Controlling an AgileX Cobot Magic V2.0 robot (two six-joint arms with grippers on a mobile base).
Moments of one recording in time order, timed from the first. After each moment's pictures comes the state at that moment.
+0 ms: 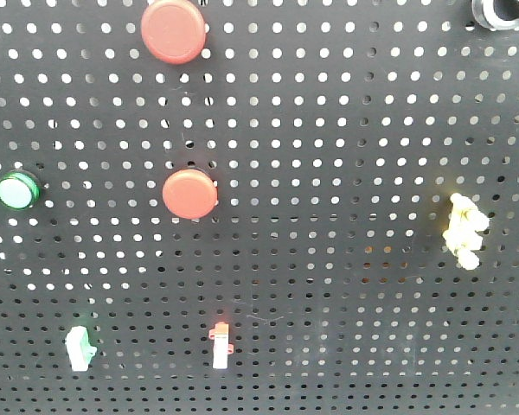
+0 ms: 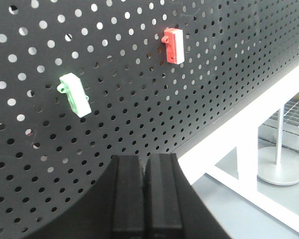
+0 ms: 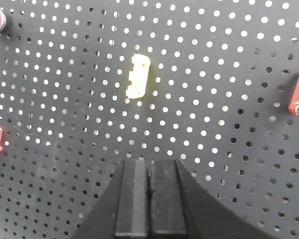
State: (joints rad) left arm -0.52 0.36 -0.34 -0.45 0.26 0.65; right arm 0.01 0.07 -0.34 1.11 0.33 -1.24
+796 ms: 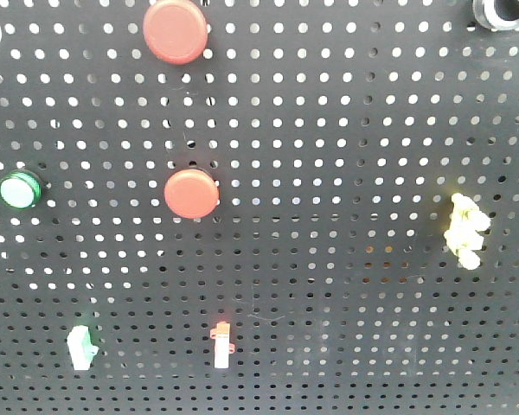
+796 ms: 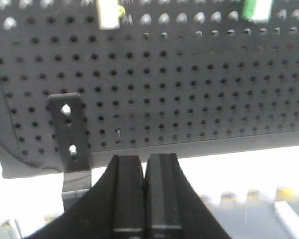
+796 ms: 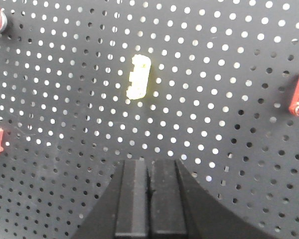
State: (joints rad) left arm -0.16 -0.01 0.03 -0.03 0.12 -0.01; right arm 0.01 0.07 -0.34 1.11 0.32 -1.24
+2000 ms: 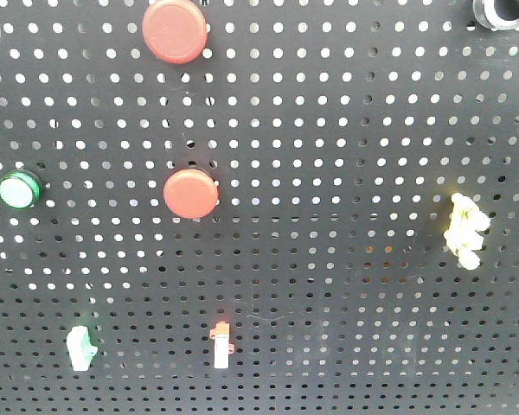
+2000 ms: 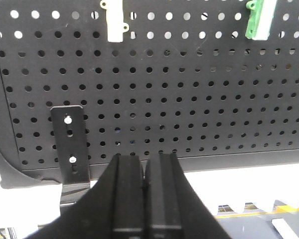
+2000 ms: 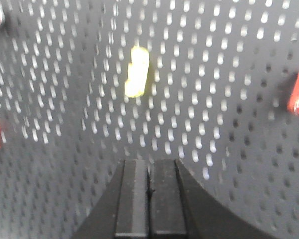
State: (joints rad) left arm -0.16 -0.01 0.03 -0.03 0.12 -0.01; right arm 0.01 0.07 -0.34 0.82 0.37 -0.98
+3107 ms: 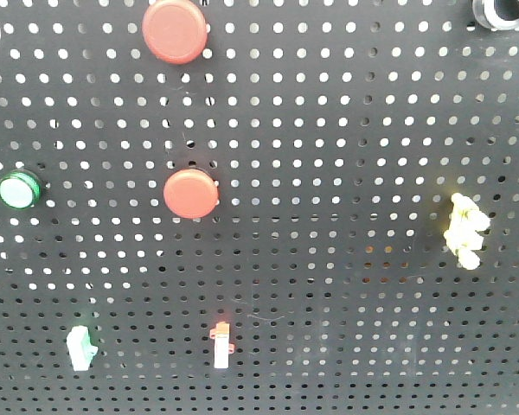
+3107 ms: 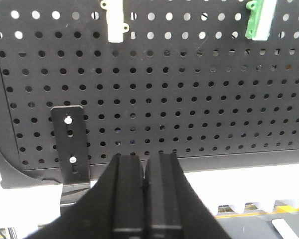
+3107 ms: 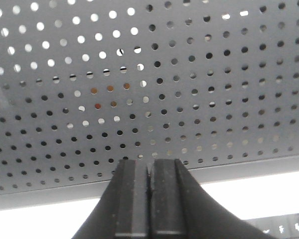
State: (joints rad) left arm -0.16 -0.01 0.03 -0.03 0.12 -0.01; right arm 0.01 -0.01 0.03 -0.15 0.09 0.28
